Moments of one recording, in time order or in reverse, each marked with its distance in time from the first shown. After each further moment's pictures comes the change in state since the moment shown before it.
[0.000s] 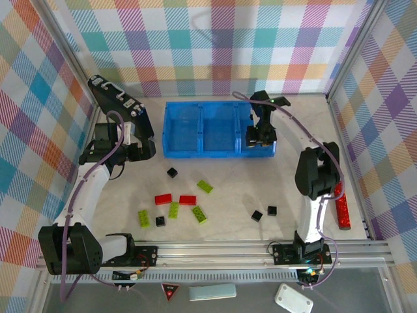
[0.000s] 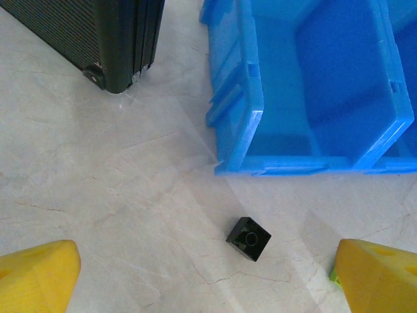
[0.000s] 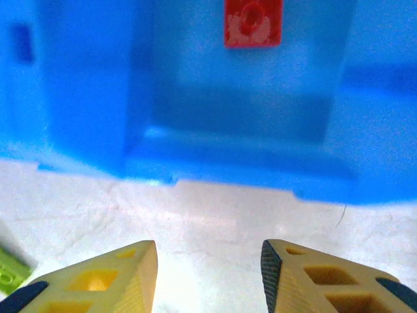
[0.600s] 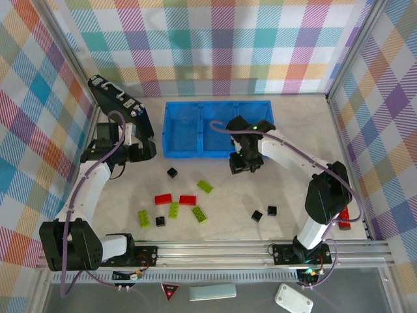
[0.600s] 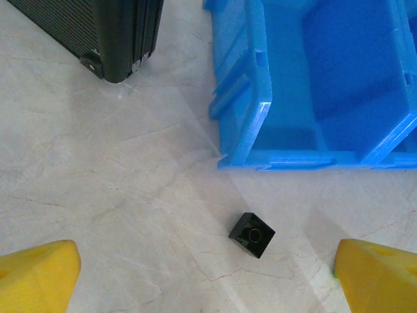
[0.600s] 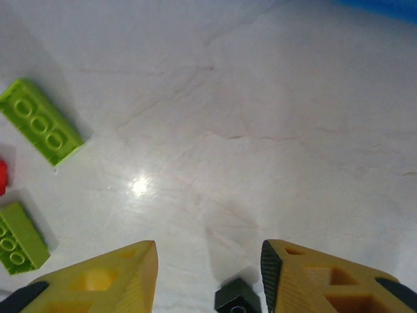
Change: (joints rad) left arm 0.000 0.027 0.000 -0.009 0.000 0.000; right arm 0.306 -0.224 -0.265 -0.004 0.013 0.130
